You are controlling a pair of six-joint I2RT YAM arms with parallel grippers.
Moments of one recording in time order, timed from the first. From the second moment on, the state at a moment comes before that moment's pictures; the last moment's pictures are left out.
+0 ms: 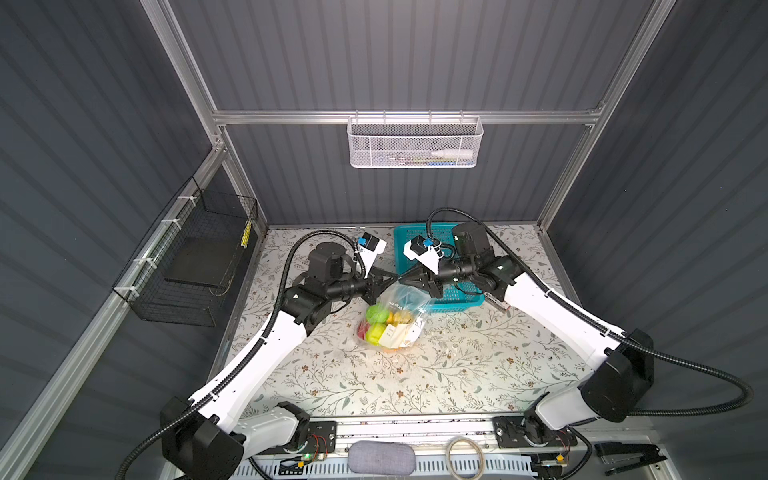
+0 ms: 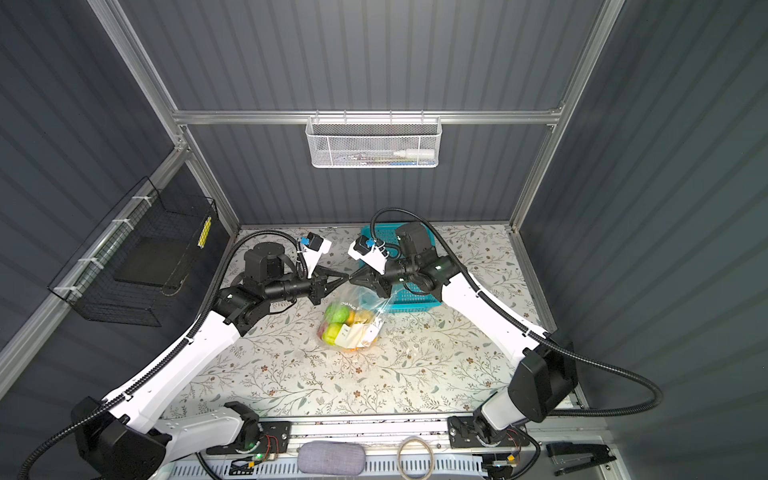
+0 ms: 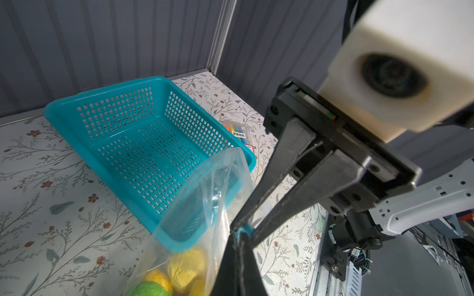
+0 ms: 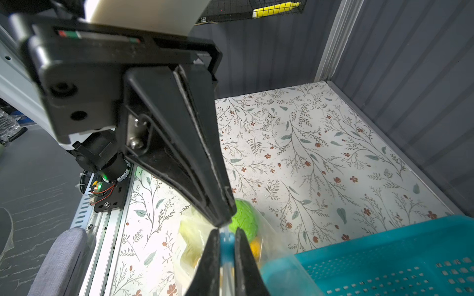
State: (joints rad) left arm -0.52 1.19 1.12 -0.35 0.55 -0.15; right arm 0.60 1.51 1.37 -0.43 -0.75 -0.37
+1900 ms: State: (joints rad) left arm -0.43 1.24 1.24 -0.49 0.13 -0.13; right arm 0.57 1.20 1.03 -0.53 -0.44 -0.33
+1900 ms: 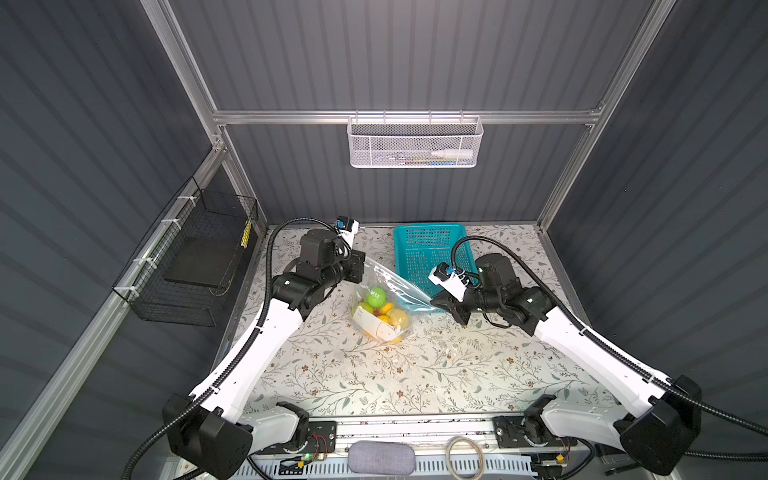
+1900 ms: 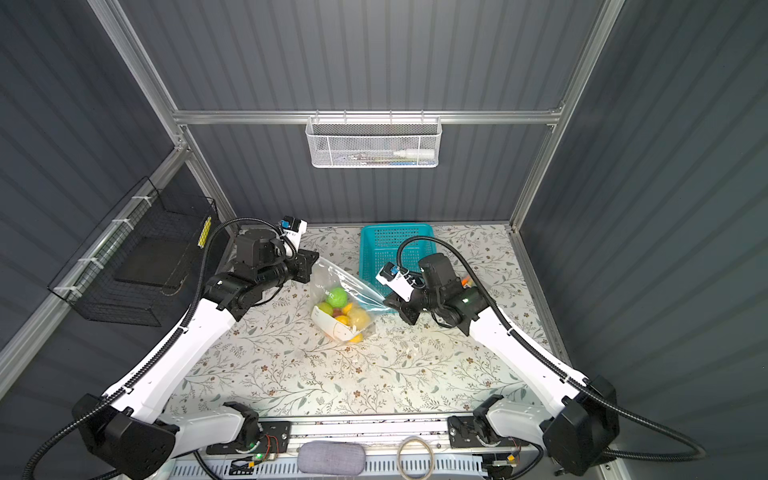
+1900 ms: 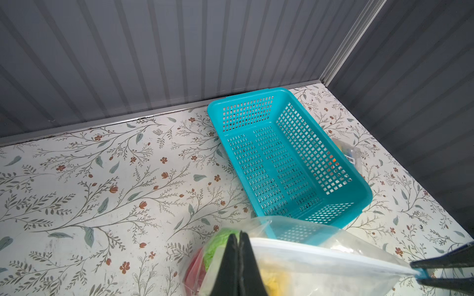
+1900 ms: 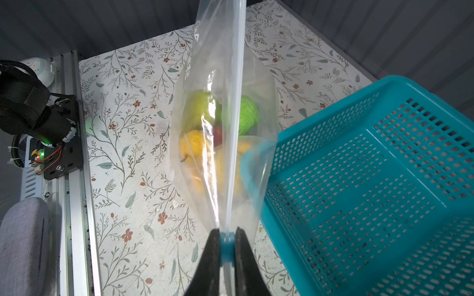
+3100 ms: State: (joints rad) left arm -0.42 1.24 1.21 -0.42 0.11 -0.16; right arm 0.52 1.14 1.01 -0.69 -0.44 -0.24
